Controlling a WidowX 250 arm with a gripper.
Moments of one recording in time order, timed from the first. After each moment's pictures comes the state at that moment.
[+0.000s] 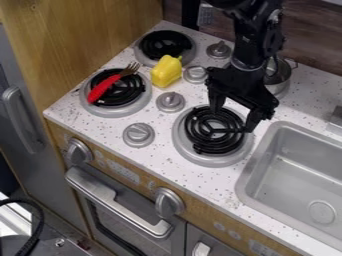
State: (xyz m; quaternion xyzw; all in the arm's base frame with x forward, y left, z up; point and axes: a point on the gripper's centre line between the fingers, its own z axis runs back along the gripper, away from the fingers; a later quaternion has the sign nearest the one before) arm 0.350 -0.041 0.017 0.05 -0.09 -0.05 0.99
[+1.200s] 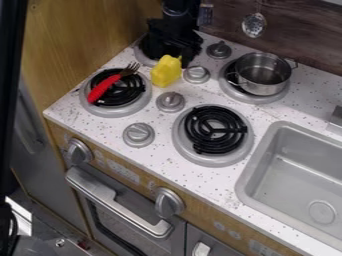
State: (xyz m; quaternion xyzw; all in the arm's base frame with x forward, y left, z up) arm 0.441 0.131 0.008 0.09 -0.12 0.04 0.99
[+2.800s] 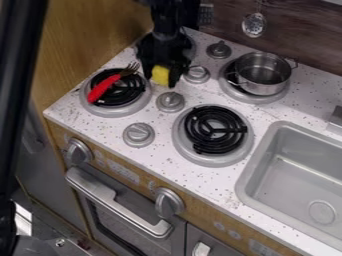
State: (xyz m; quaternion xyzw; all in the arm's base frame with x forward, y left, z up) arm 0.432 0.132 -0.025 0.08 -0.08 0.07 0.99
